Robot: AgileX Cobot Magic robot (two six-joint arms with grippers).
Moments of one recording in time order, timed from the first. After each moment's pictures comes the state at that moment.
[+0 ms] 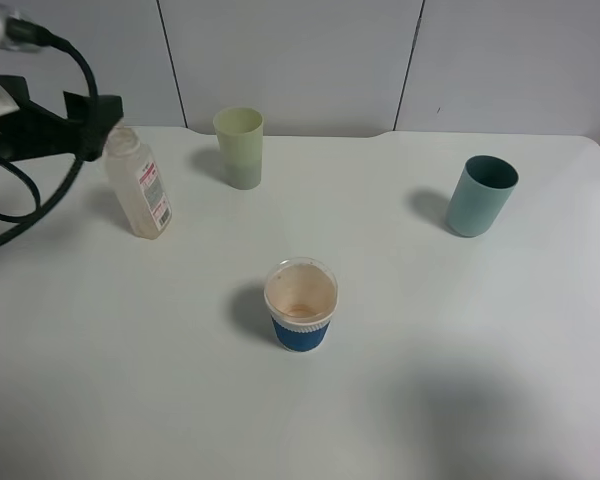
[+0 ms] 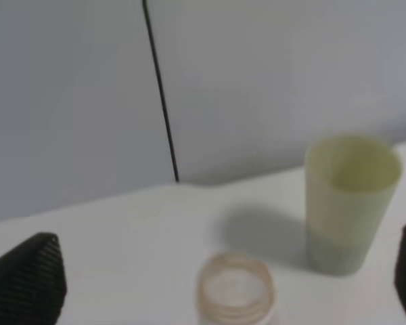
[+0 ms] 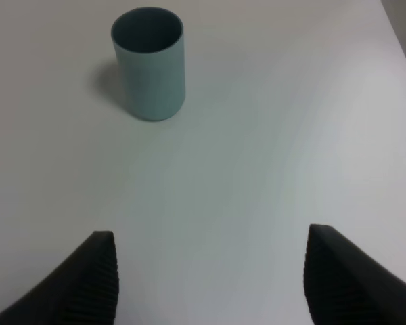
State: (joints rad) left arm -0.25 1.16 -0.44 -0.10 -0.50 0.15; right arm 0.07 0.00 -0.50 -0.06 1.07 0.01
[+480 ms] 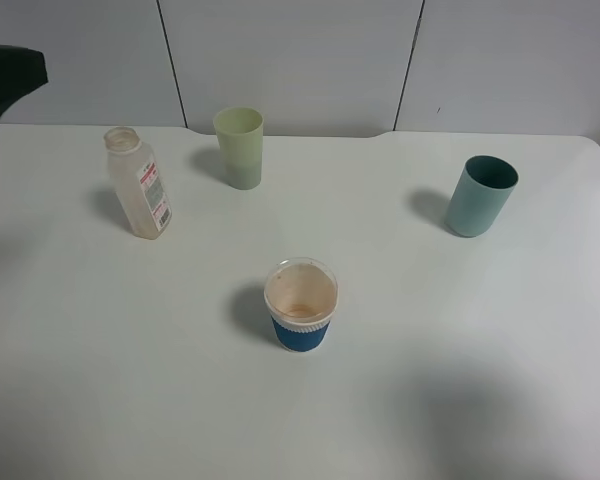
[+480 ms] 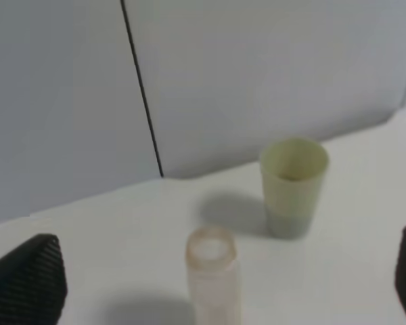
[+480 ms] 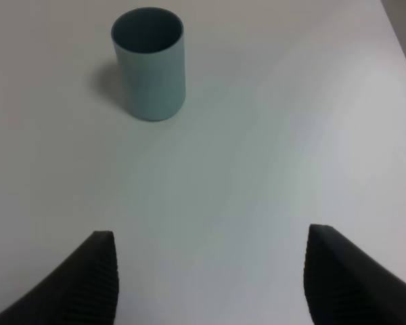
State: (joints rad) left arm -0.25 0.75 -0.60 -0.11 0.18 0.20; right arm 0.07 0.00 -0.50 -0.06 1.07 0.01
